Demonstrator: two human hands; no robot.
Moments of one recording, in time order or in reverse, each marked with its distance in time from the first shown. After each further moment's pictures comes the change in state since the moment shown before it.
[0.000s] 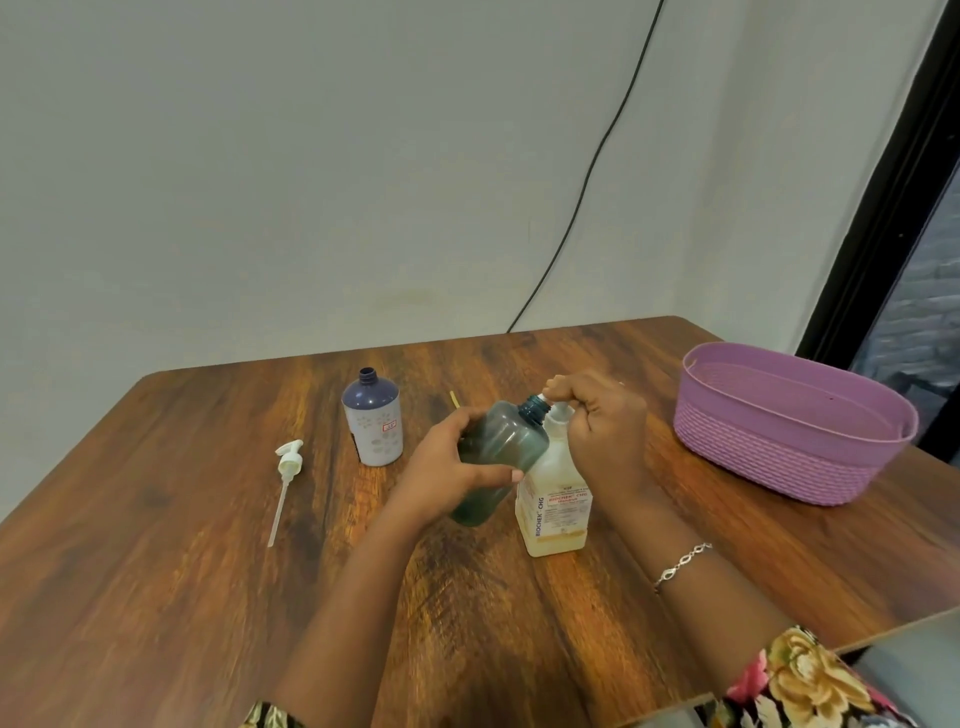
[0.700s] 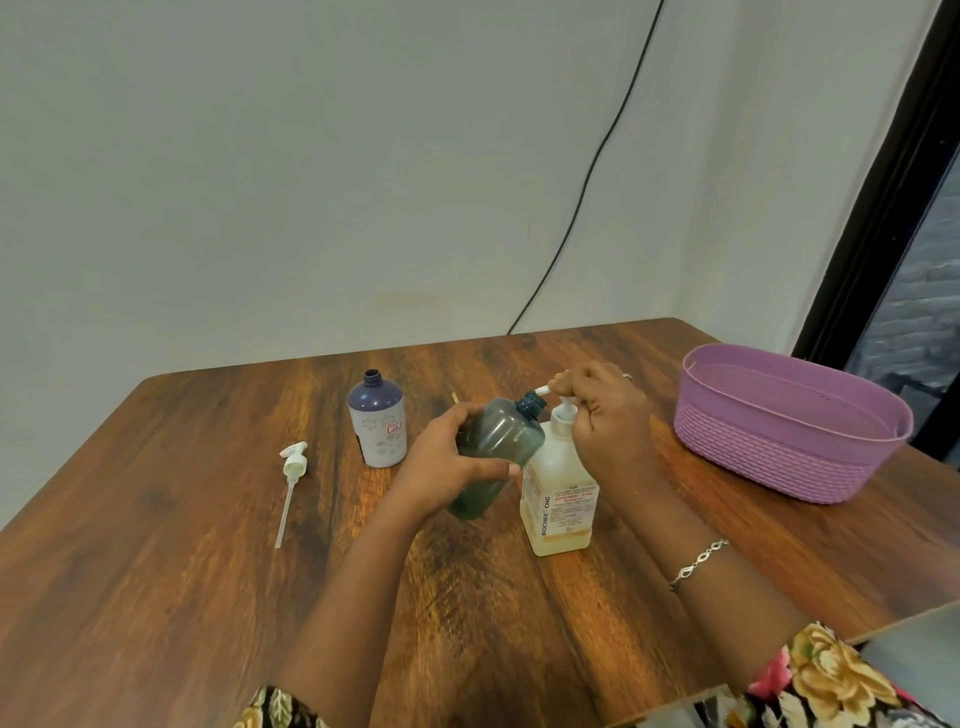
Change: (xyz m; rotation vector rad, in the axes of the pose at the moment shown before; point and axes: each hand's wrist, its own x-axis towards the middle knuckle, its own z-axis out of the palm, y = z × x) left_hand 0.001 0.003 -0.009 -0.030 -0.009 -0.008; right_hand 0.004 -0.008 -0.005 -0.096 -0.069 -0.085
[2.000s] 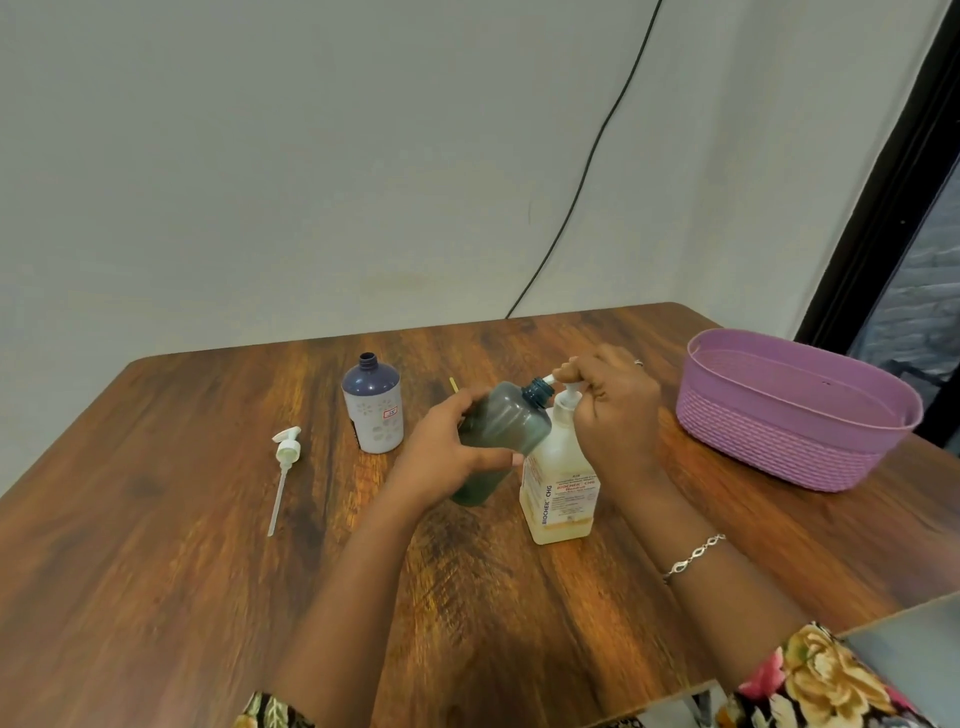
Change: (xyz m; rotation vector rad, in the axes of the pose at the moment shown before) left_hand -0.001 -0.002 0.000 0.041 0.006 0.030; right_hand -0.001 -0.005 0.004 -0.040 0.061 0.000
